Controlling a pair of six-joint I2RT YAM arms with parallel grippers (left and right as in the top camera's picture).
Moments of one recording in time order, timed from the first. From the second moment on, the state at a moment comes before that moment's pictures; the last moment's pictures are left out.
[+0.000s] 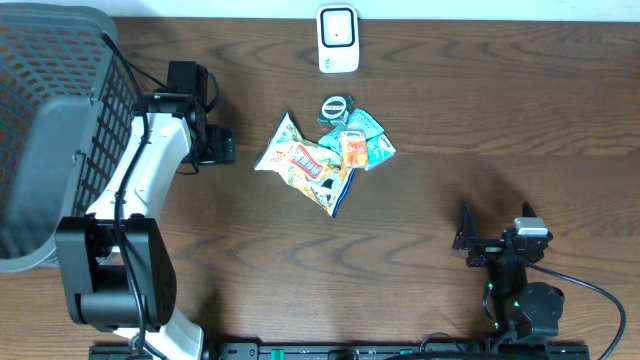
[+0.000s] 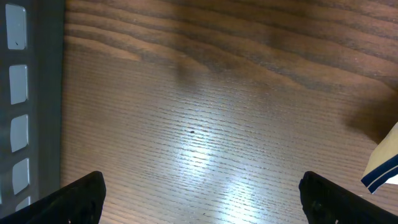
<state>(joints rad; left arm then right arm) -0.03 1.79 1.35 -0.93 -0.16 -0.14 -0.02 0.01 0.01 -0.07 -0.03 0.05</state>
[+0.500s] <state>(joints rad) -0.03 1.79 1.35 -0.93 -0.16 -0.14 -0.02 0.01 0.01 -0.06 -0.09 0.18</state>
